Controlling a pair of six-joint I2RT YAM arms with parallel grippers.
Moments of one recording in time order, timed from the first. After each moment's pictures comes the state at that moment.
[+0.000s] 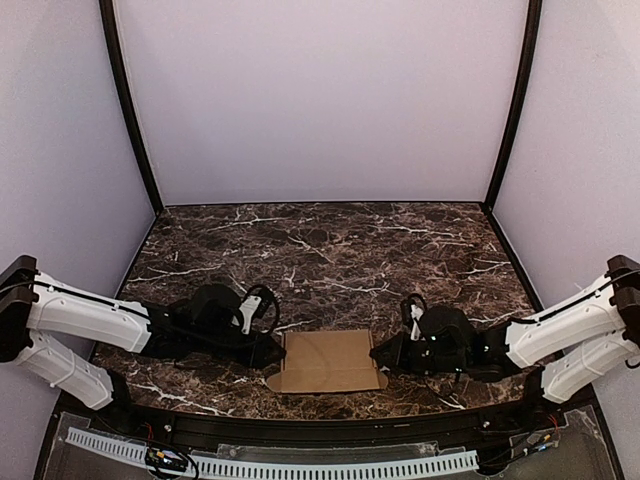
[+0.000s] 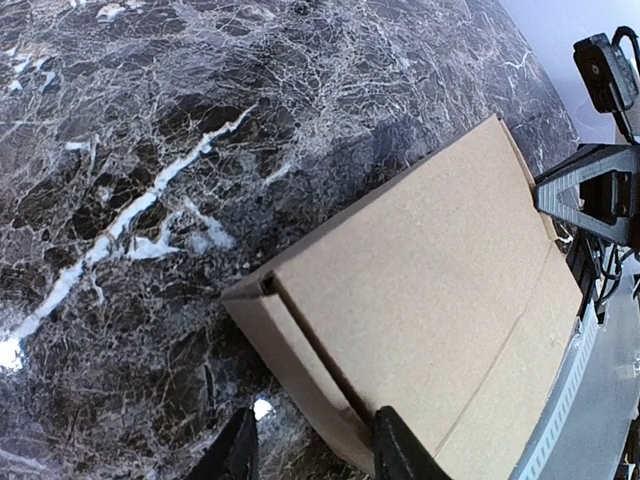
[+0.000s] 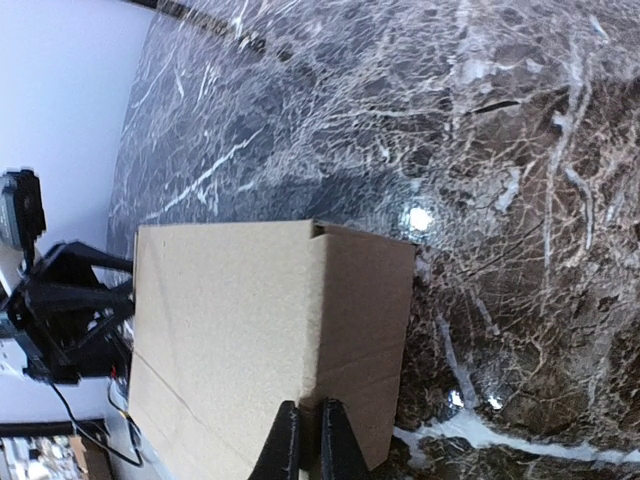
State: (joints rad) left arm -0.97 1.35 0.51 0.07 0.12 -0.61; right arm 1.13 1.33 0.35 0.35 0.08 1.17
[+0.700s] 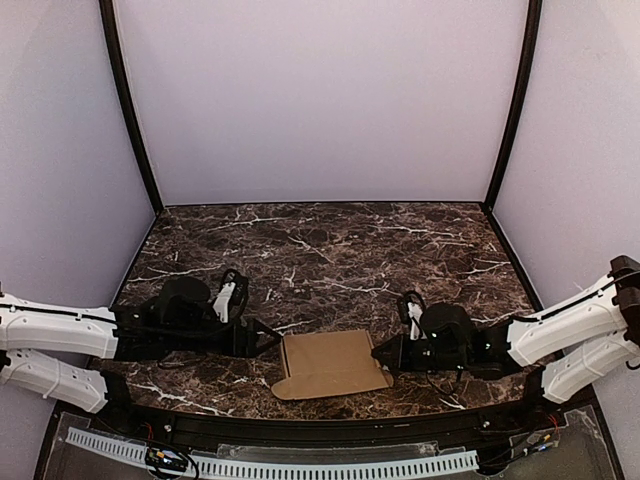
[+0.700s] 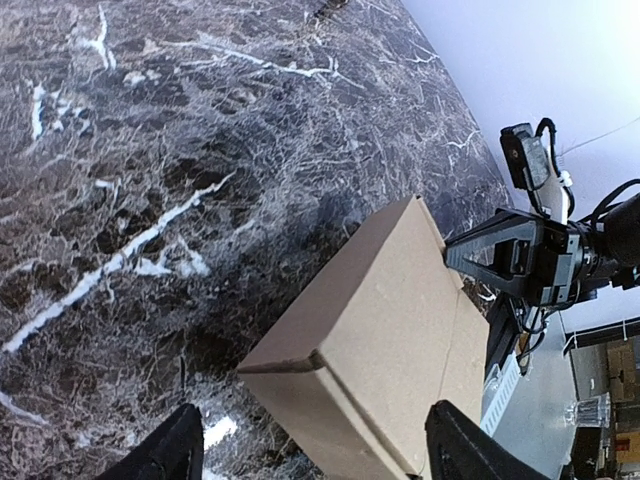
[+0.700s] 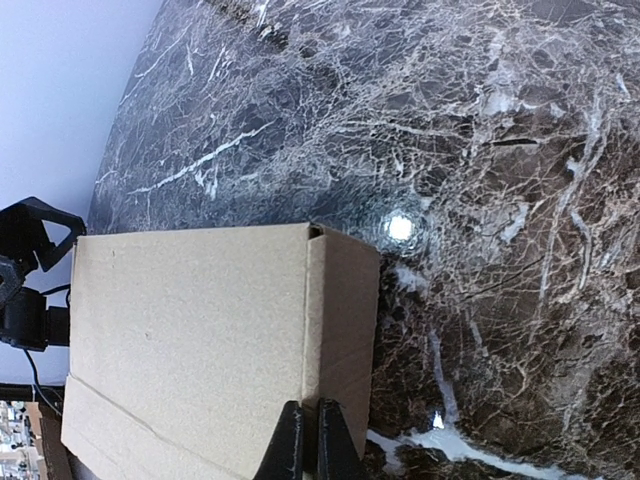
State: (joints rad) left arm -0.96 1.09 0.47 0.04 0.11 -0.75; right arm 1.11 1.32 0.37 0.32 0.07 1.00
